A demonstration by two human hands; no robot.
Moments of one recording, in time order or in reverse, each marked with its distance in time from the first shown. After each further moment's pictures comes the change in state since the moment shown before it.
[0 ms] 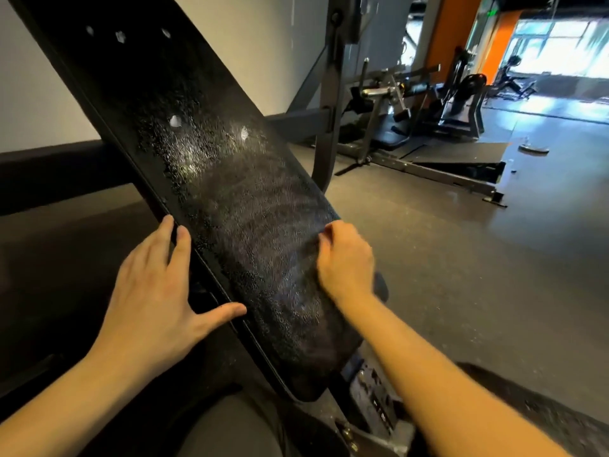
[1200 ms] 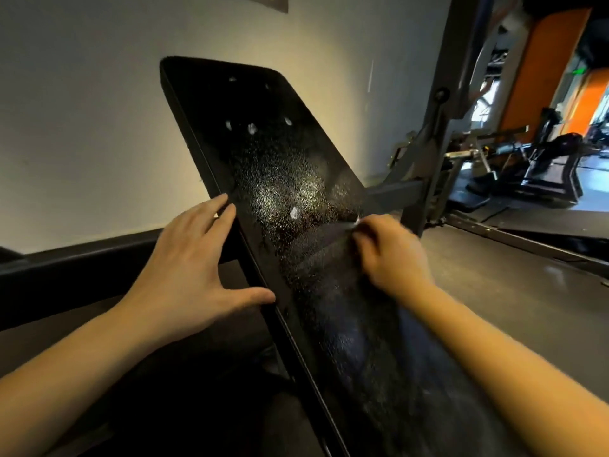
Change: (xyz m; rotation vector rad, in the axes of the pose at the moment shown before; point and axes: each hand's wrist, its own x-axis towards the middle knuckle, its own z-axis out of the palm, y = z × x) left_hand 0.129 -0.127 -0.066 -0.108 0.139 0.054; right_hand 0.156 -0.123 0.039 0.071 -0.068 -0.411
